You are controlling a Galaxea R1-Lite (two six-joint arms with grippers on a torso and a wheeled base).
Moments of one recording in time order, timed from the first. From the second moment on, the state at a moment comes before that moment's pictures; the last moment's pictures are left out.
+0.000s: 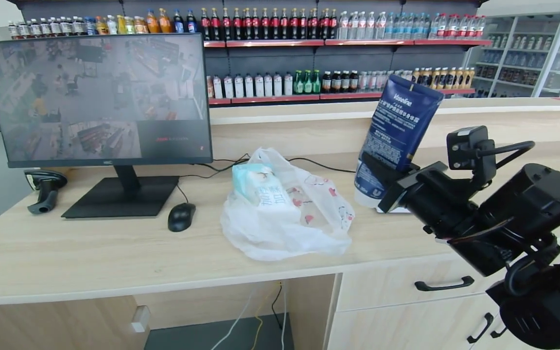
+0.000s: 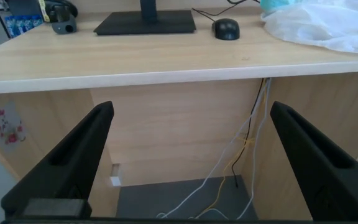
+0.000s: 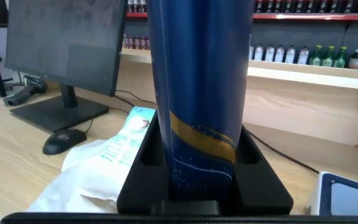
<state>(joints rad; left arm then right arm) 0.00 0.00 0.00 0.00 -0.01 0.09 0.47 1.83 -0.58 -1.57 0.08 -0.02</state>
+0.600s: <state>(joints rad) 0.00 0.00 0.00 0.00 -0.01 0.08 0.47 1.83 -0.57 -1.57 0.08 -0.02</state>
